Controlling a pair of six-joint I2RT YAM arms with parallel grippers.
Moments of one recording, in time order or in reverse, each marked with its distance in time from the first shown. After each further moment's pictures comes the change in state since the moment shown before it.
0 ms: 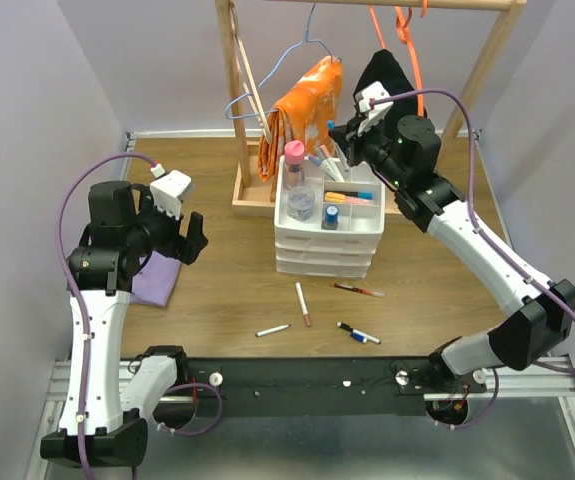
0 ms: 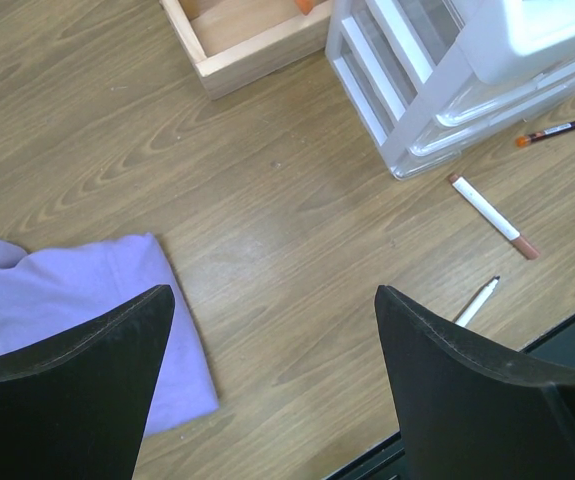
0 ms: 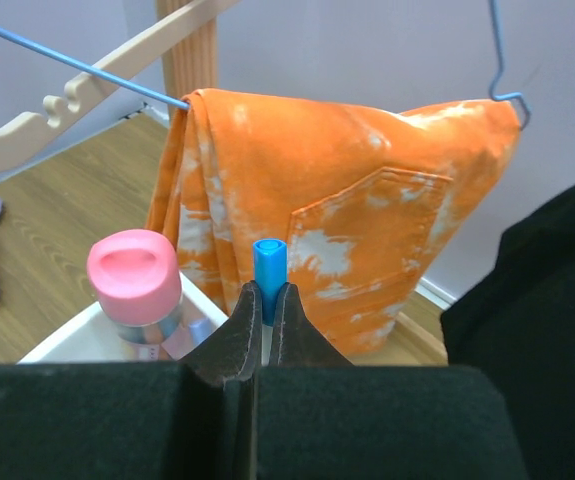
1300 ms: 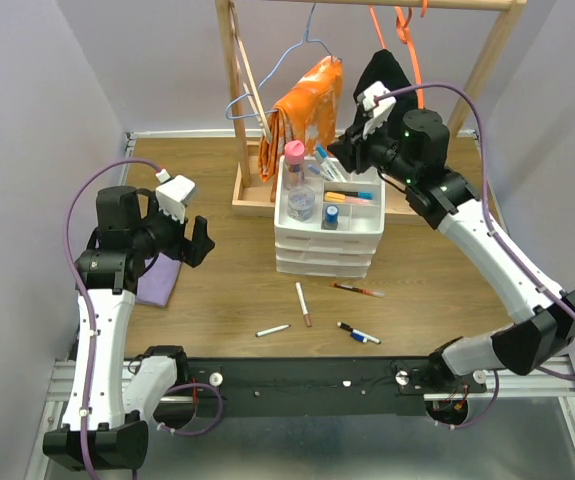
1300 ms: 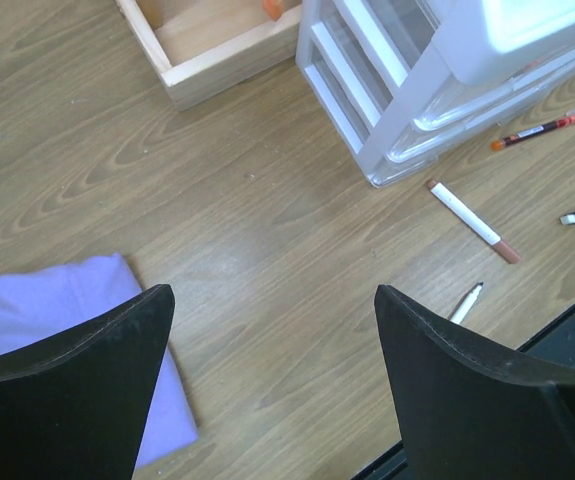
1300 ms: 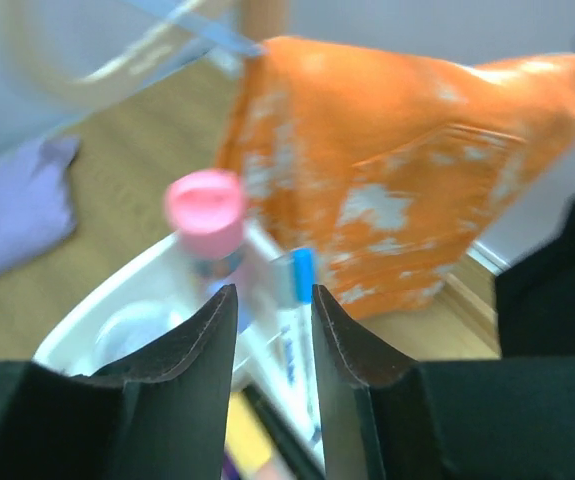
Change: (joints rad) left arm 0.004 -0.011 -0.107 0.096 0.072 -0.018; right arm -0.006 -0.019 0.069 -0.210 -0.071 0.061
